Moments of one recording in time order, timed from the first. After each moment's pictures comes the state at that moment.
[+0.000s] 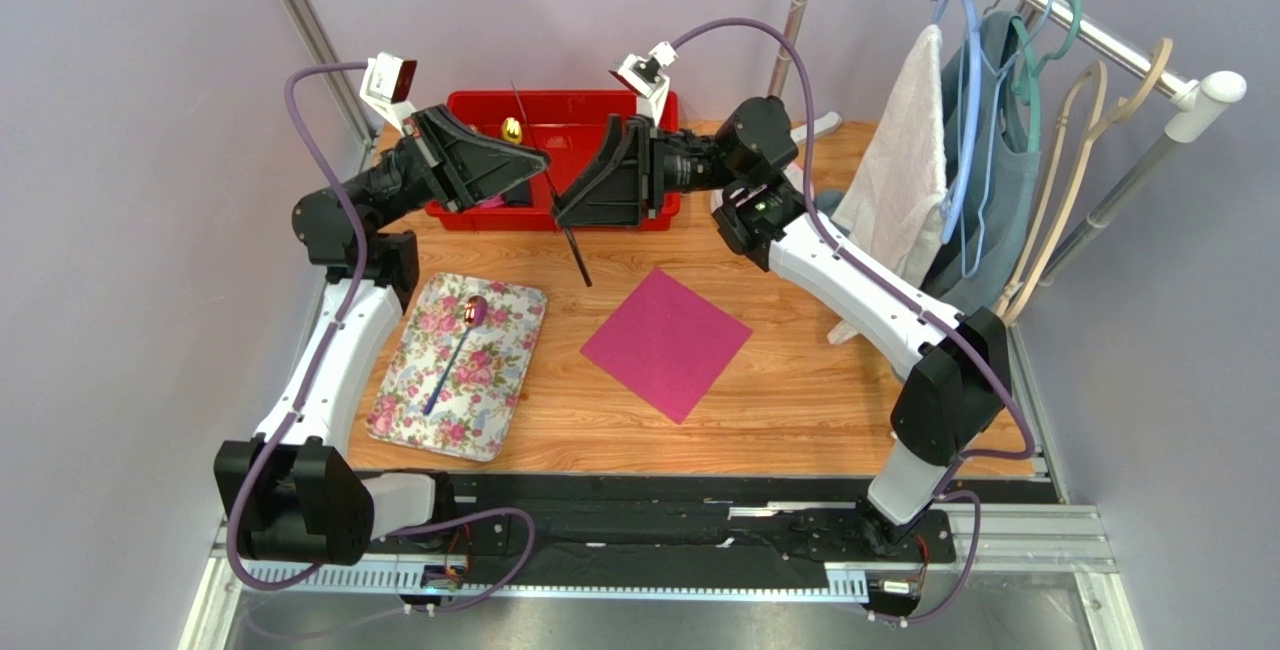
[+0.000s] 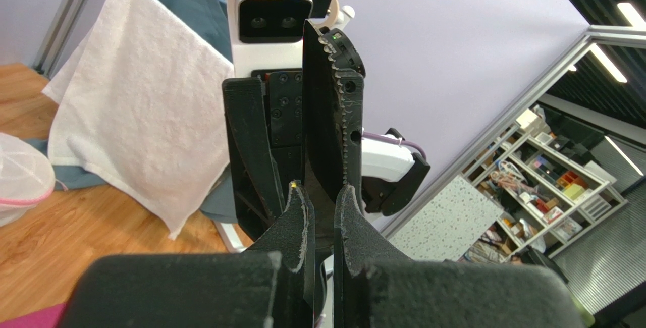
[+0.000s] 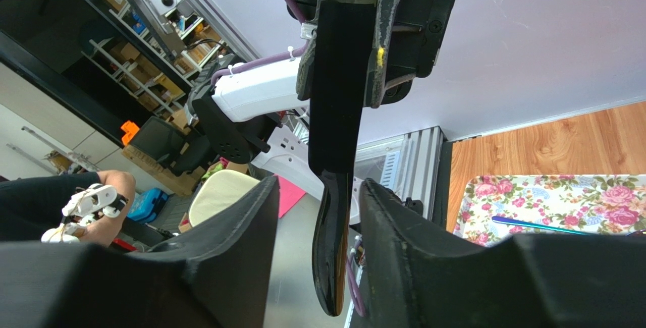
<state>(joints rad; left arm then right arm) -0.05 1.23 1.08 1.07 1.06 -1.57 0.67 1.70 1.60 0.58 -1.09 1.05</state>
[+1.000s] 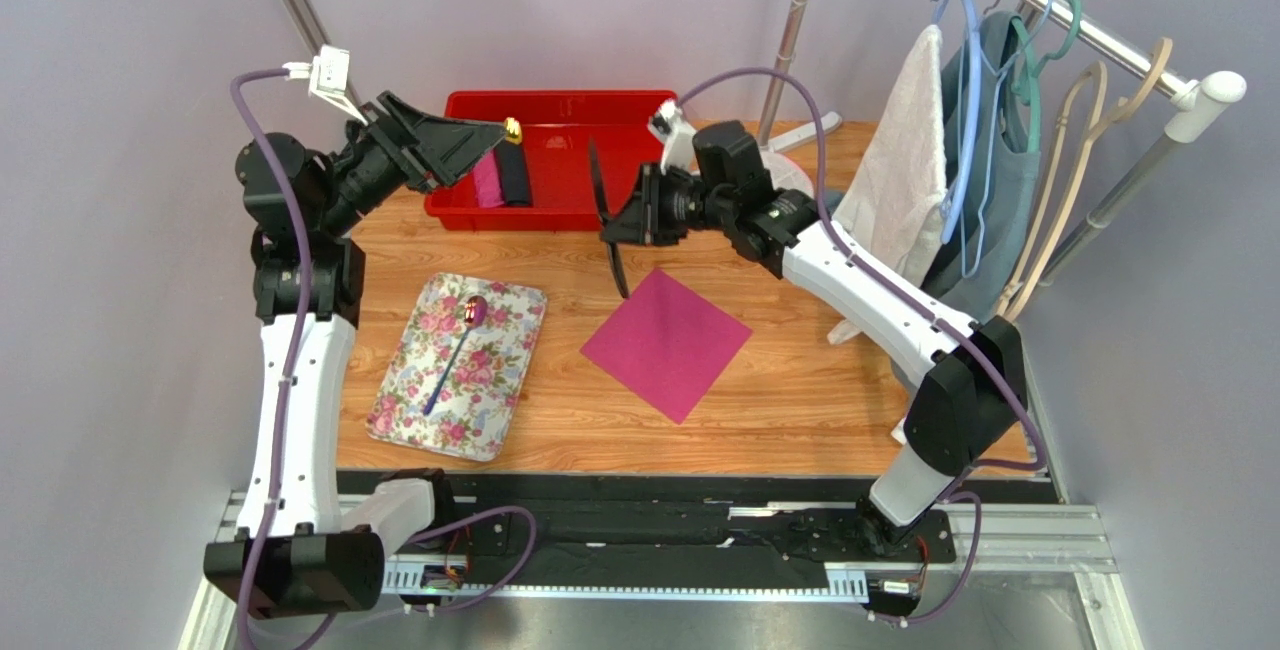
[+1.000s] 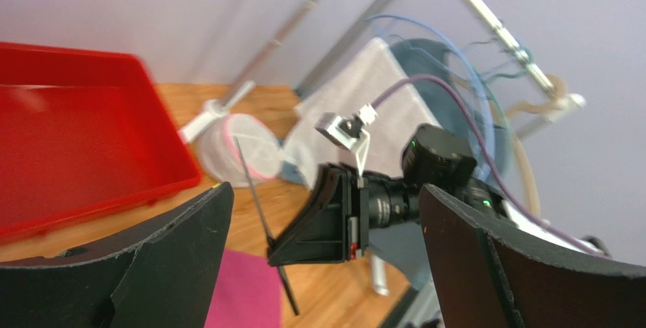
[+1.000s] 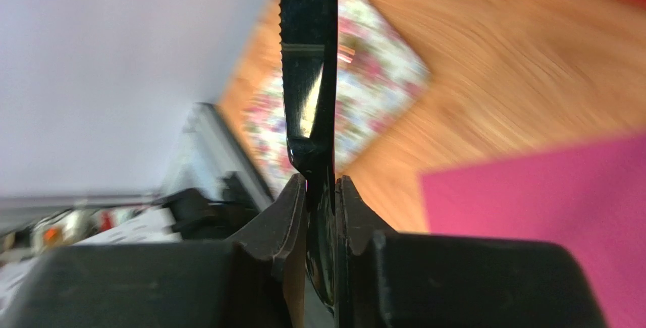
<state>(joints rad) 0.08 1.08 1.27 0.03 0.82 -0.86 0.66 1.65 1.53 -0.28 -0.50 0.59</state>
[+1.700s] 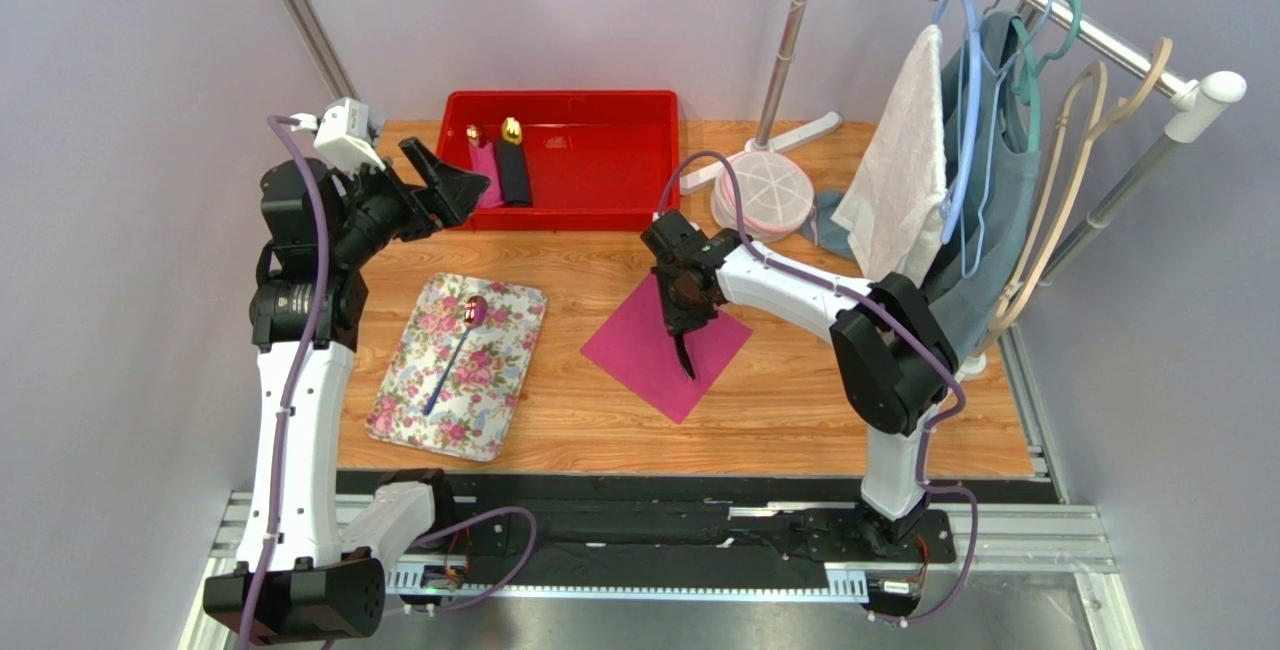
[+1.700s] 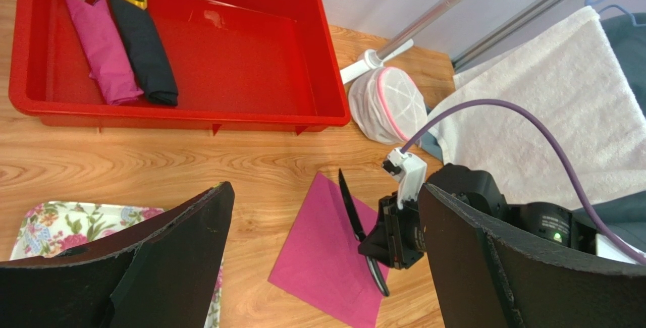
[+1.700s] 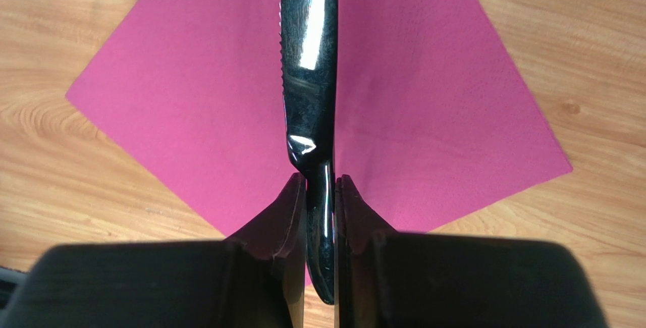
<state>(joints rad) 0.08 0.99 1.24 -0.46 0.46 -0.46 0.73 1.87 1.38 -0.68 0.07 0.52</state>
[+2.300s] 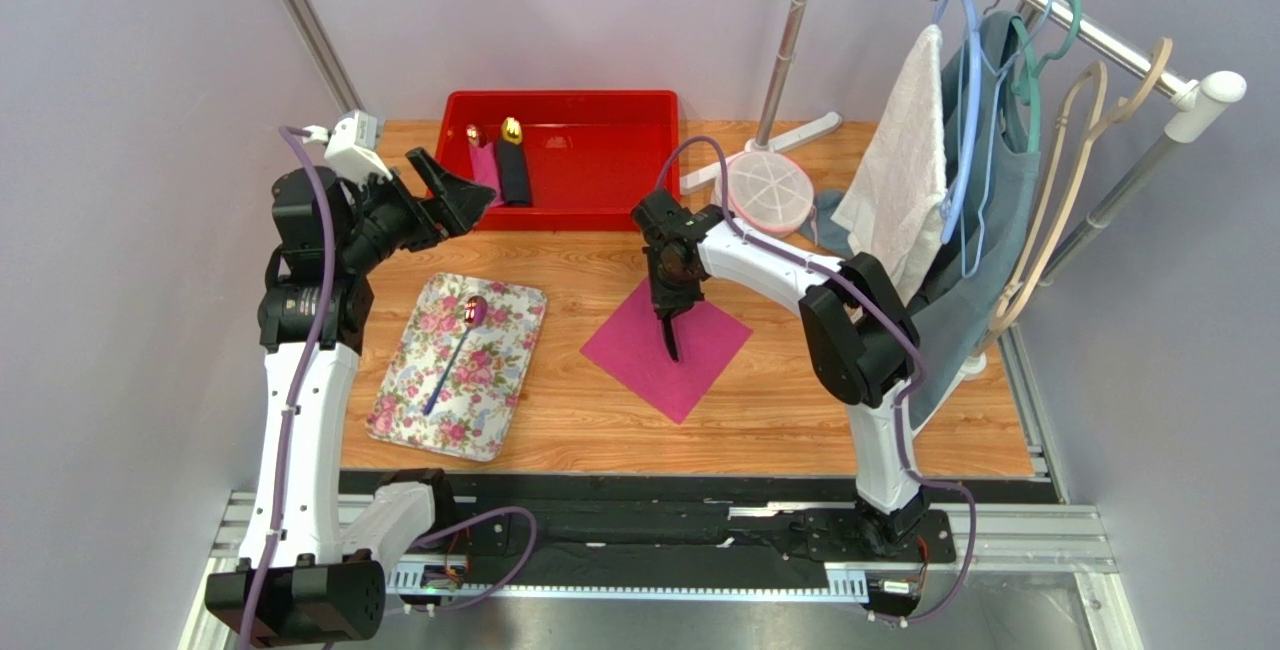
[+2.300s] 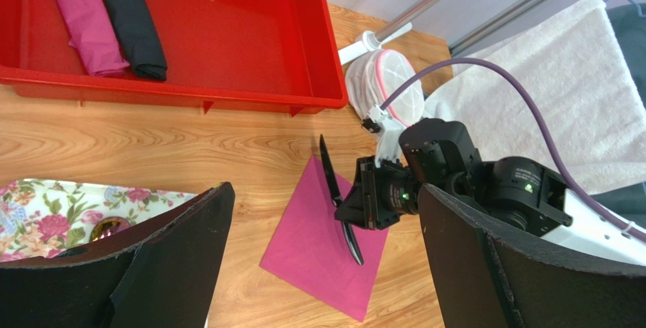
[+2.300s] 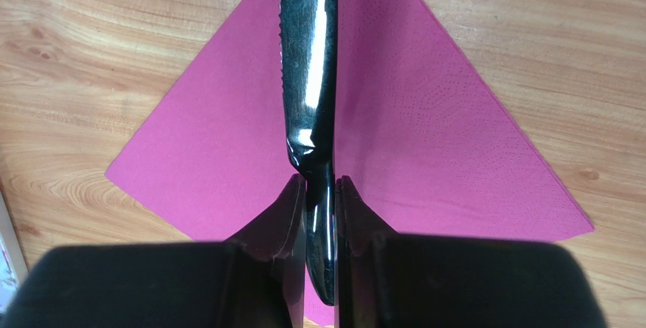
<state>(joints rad) 0.08 0.98 1.18 -0.46 0.48 -0.49 0.69 2.05 1.60 -0.75 0.05 0.56</state>
